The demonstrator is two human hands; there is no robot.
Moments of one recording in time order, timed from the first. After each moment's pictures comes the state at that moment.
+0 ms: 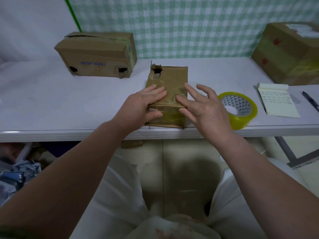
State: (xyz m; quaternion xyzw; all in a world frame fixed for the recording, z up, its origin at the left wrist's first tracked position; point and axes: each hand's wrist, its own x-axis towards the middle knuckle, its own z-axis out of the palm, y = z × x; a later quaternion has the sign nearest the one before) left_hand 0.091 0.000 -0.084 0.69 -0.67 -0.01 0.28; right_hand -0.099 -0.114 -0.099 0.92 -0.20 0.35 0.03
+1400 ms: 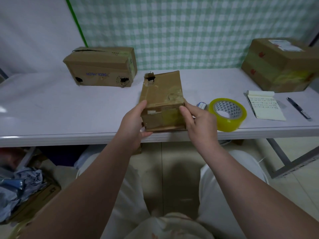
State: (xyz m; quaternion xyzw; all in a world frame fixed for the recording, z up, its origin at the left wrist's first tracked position) left_hand 0.038 0.028 -0.064 0.63 -0.10 -0.41 0.65; right_hand -0.099 -0.062 -0.088 0.79 -0.37 0.42 -0.24
